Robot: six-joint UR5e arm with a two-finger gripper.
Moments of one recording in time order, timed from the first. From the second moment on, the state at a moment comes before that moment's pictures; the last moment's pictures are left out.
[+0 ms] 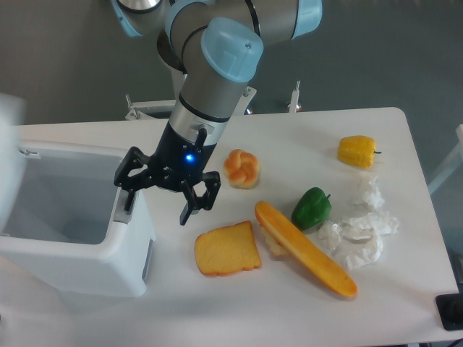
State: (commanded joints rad) arm 2.37 -1.79 -1.53 -1.09 1.00 0.27
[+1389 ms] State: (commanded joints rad) arm 2.39 -1.74 -1.45 -1.09 1.24 0.64
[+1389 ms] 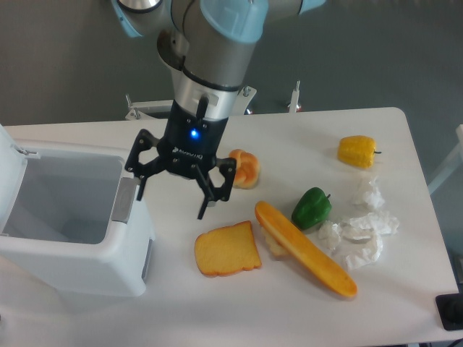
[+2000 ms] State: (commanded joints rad) arm 2.39 -1.73 -1.46 -1.09 1.34 0.82
